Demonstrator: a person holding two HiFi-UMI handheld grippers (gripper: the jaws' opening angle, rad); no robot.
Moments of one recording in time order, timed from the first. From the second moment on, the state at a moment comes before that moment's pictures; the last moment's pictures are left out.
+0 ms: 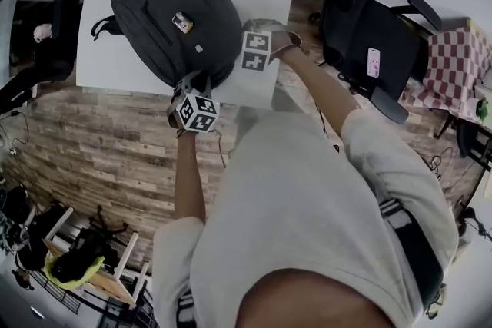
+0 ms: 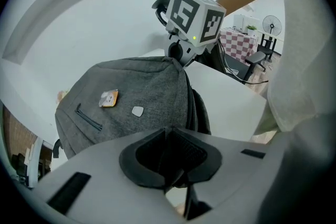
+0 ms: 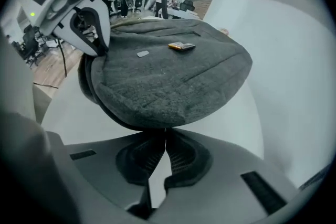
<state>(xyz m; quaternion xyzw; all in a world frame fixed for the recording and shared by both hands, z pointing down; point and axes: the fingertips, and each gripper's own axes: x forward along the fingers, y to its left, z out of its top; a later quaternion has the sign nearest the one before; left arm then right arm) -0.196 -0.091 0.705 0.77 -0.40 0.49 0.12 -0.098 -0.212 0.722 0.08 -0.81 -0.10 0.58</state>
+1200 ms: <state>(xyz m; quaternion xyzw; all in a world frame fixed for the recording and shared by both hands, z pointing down) -0.160 -0.101 0.718 0.78 -0.23 0.58 -0.04 -0.052 -0.289 0.721 0.16 -0.78 -0.10 0.59</state>
